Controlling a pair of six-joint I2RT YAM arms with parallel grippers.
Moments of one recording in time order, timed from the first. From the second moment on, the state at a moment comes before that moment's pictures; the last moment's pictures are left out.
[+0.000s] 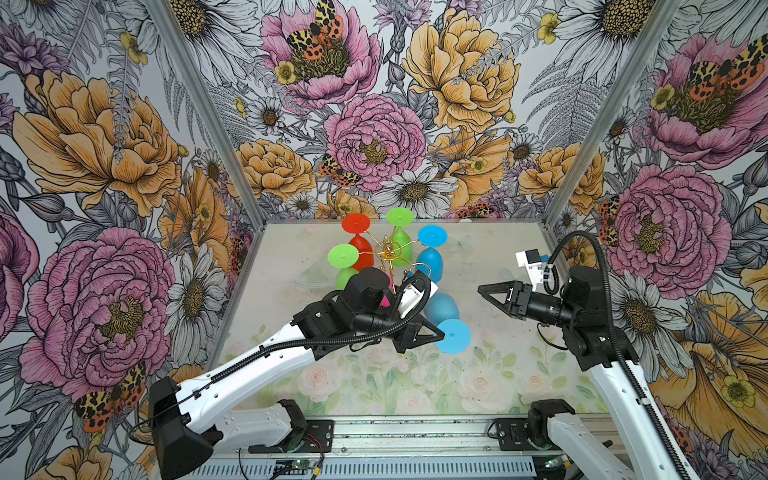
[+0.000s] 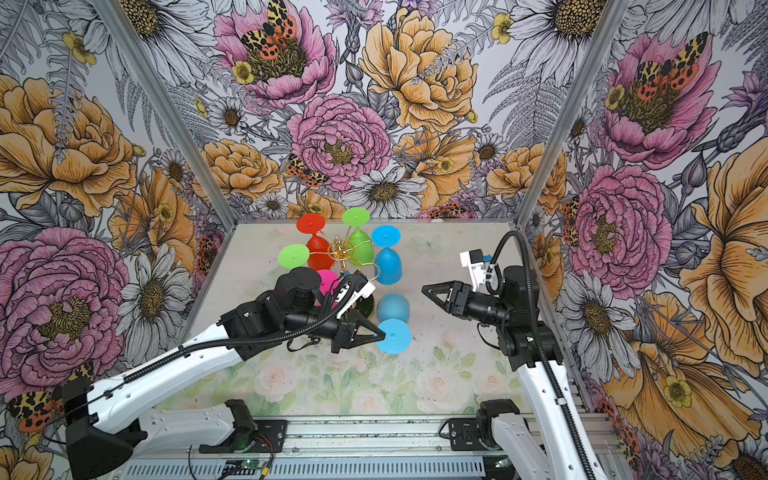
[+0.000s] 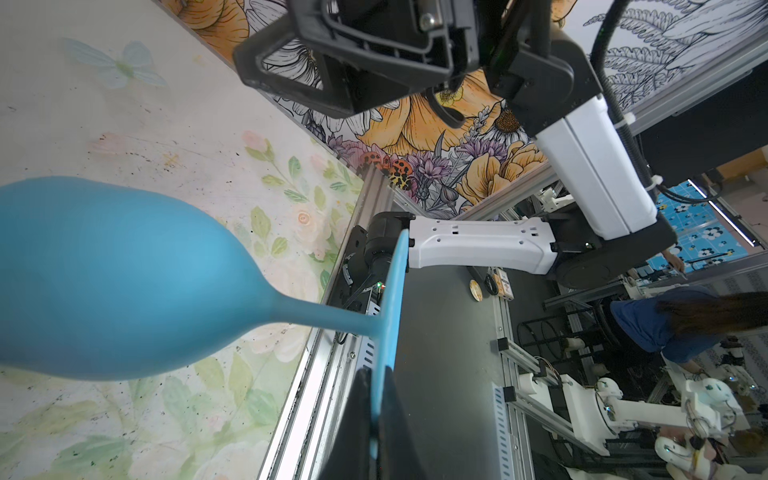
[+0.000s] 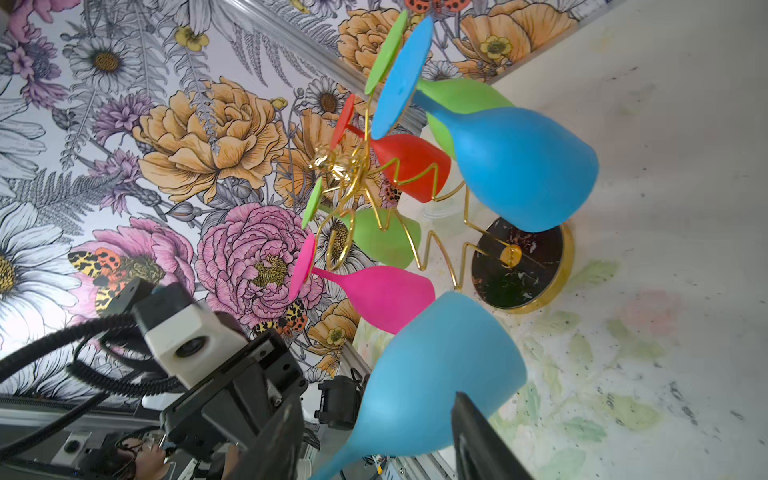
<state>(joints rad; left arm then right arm) -0.96 1.15 1.10 -0.40 0.62 -0.40 0.04 0.82 0.87 -0.52 -0.95 0.70</state>
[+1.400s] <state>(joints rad) -1.46 1.16 0.69 -0.18 -0.57 0.78 0.19 1.23 1.23 -0.92 -0.77 0.43</state>
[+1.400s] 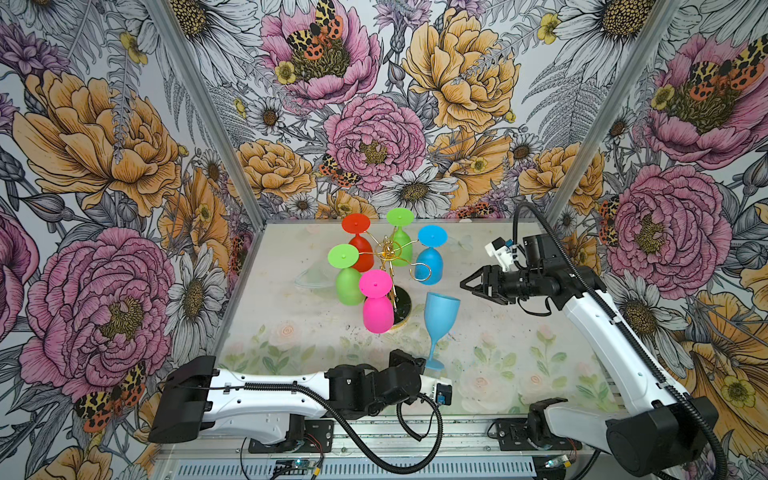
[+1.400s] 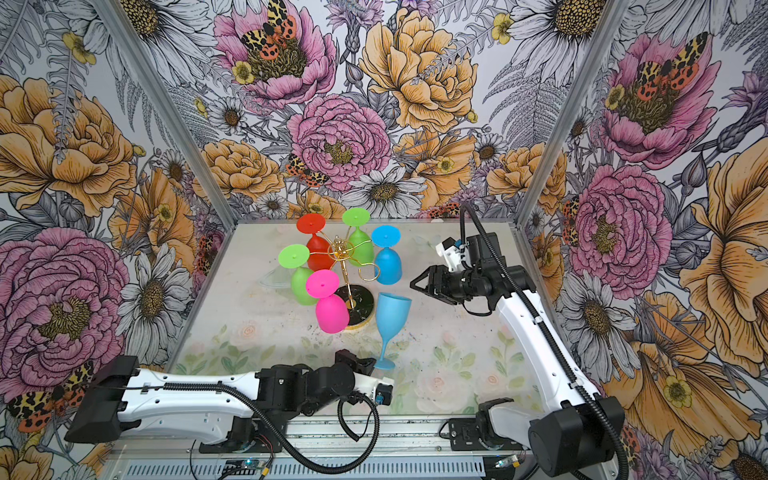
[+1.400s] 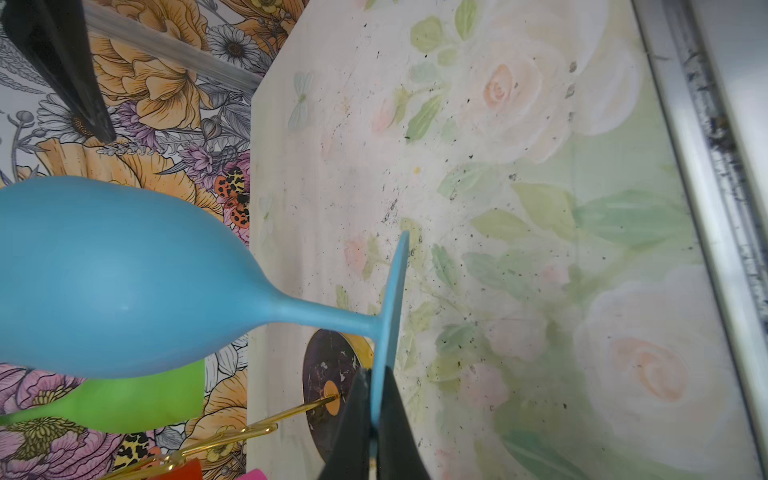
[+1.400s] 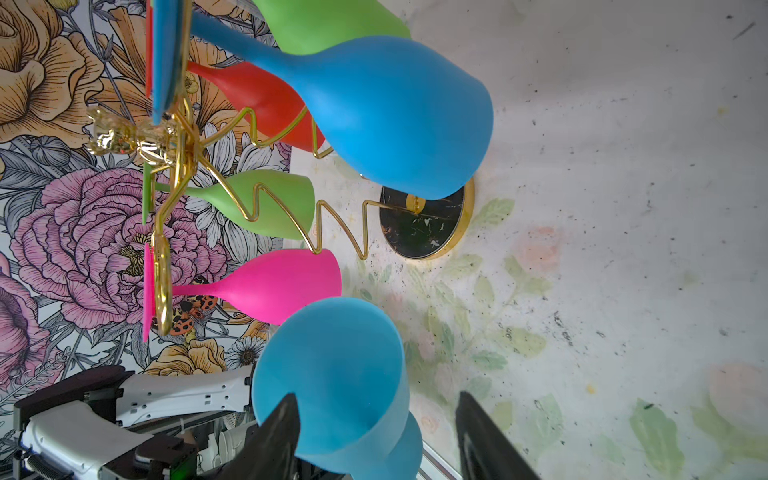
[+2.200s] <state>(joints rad) -1.49 1.26 0.59 0.11 -0.85 1.15 0.26 1.29 1.23 -0.93 -0.82 0.39</state>
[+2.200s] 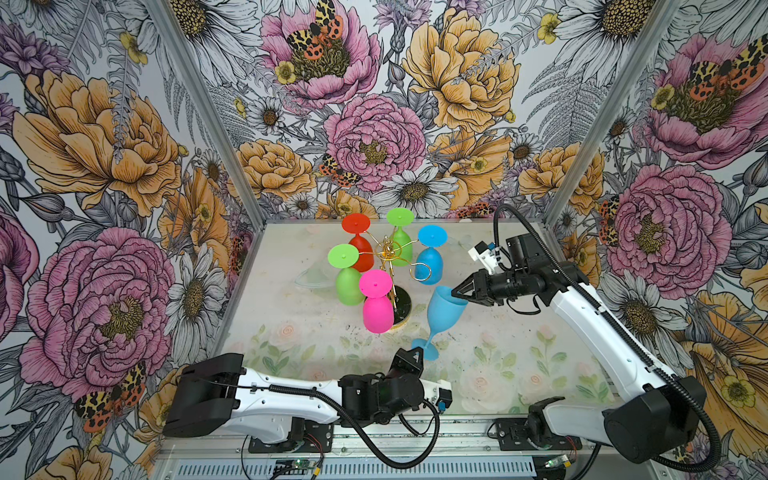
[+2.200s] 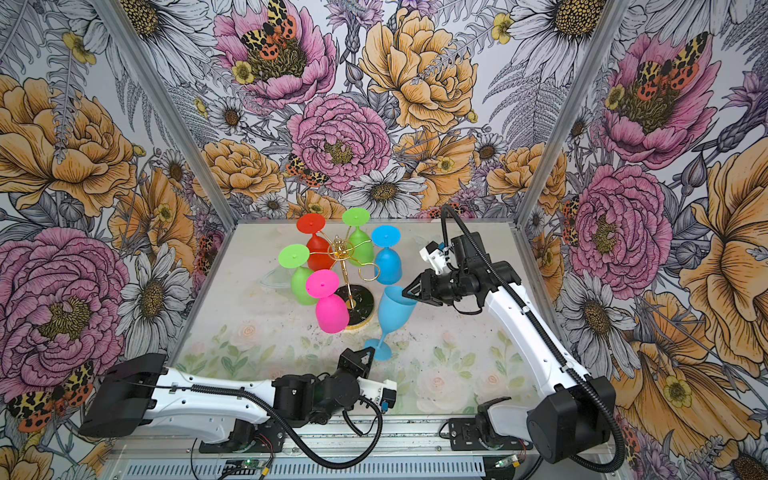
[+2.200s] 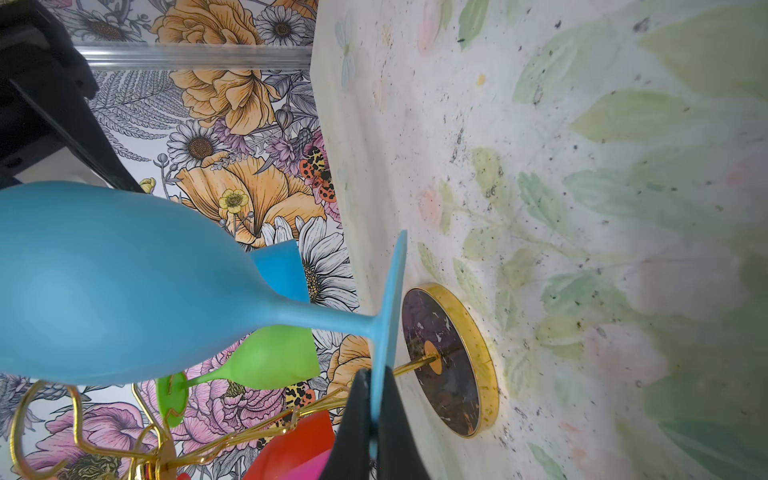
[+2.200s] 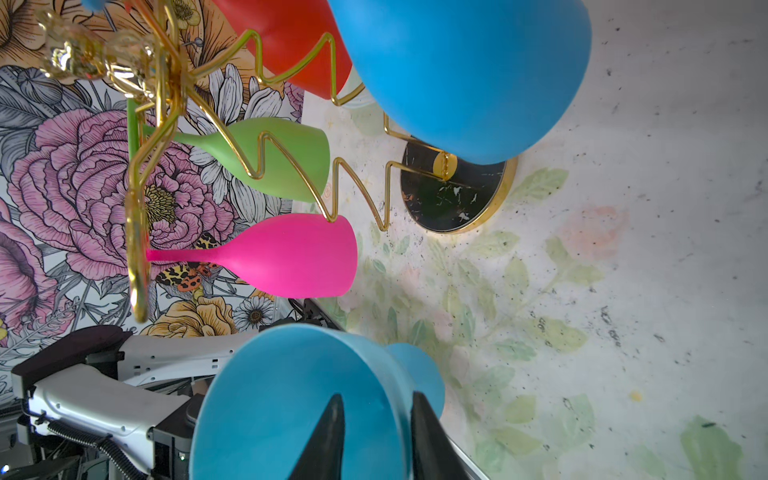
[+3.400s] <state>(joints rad) -1.59 1.19 0.57 0.11 -0.91 0.90 0.26 1.25 1.18 -0.95 -0.52 0.29</state>
